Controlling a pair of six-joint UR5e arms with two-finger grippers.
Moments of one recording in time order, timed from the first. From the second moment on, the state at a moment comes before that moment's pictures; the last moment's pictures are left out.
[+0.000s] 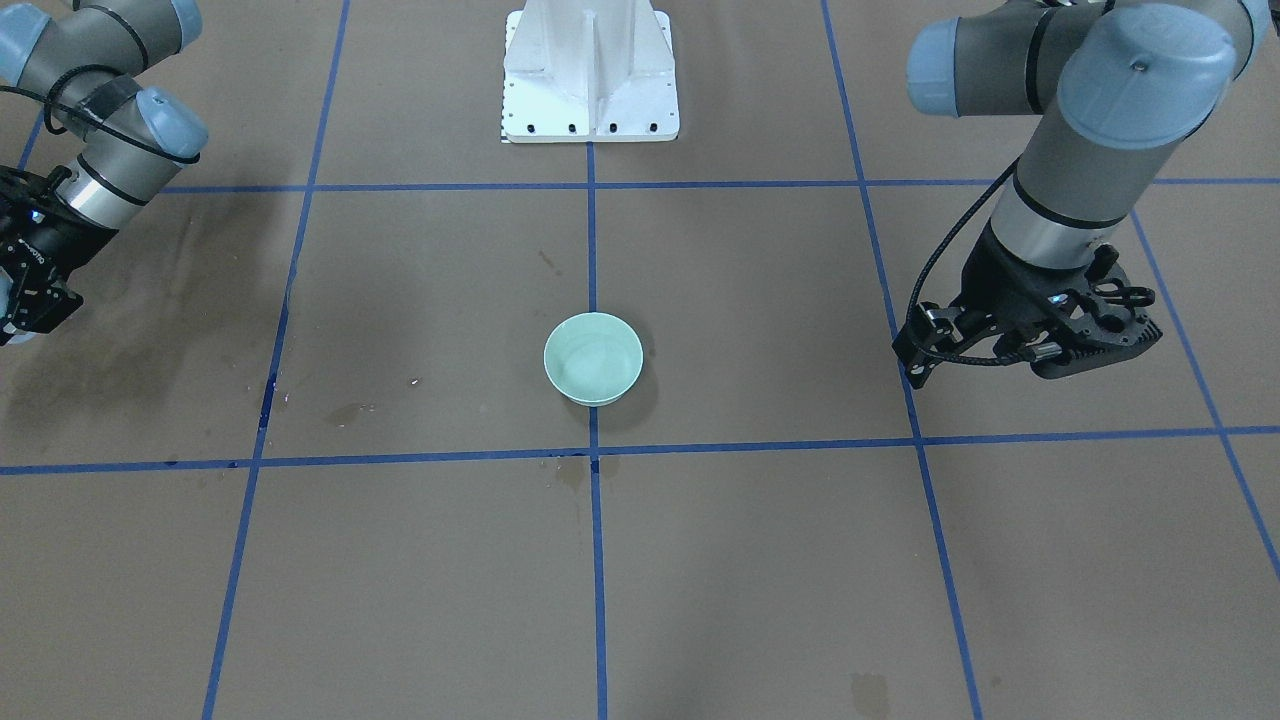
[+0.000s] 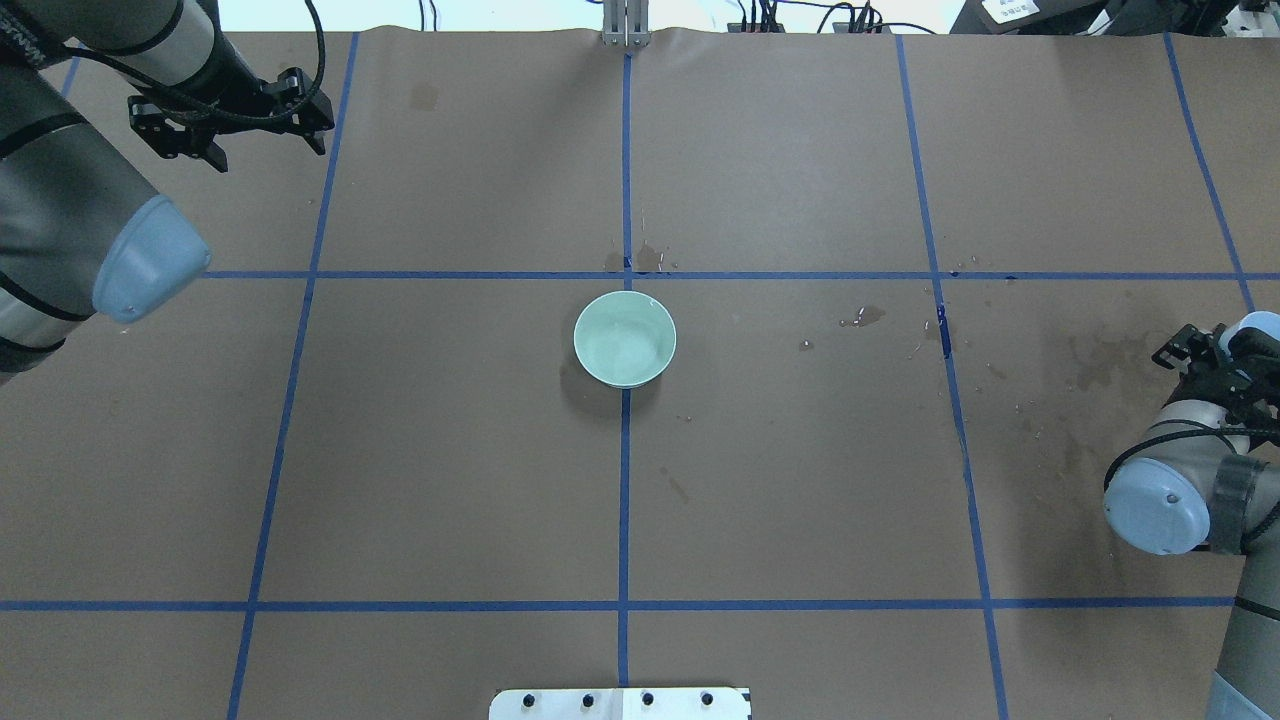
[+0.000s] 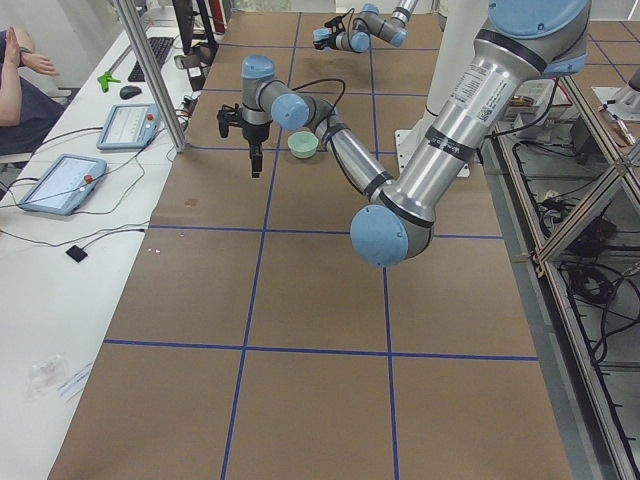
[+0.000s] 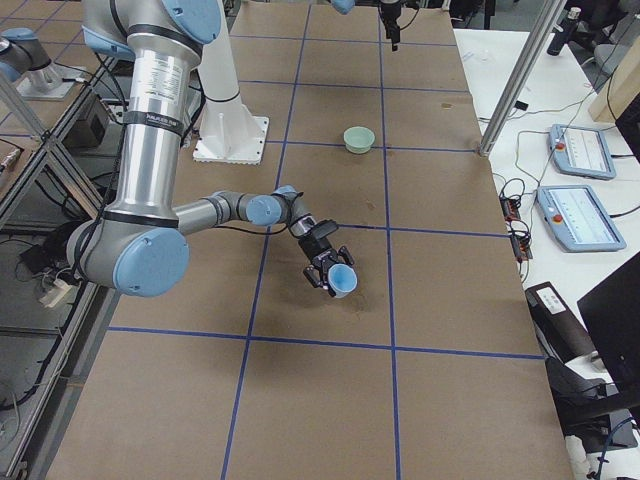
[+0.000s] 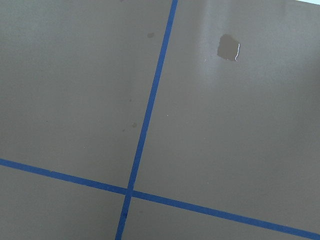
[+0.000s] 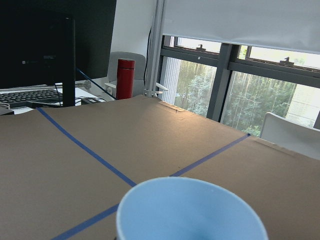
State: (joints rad) left arm -1.00 -2.13 -1.78 -1.44 -2.05 -1.03; right arm 0.44 -1.78 1.89 -1.74 0.87 2.20
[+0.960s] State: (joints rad) left arm -1.00 -2.13 -1.79 -1.43 -2.05 -1.03; right arm 0.36 -1.72 1.85 -1.99 1.01 2.37
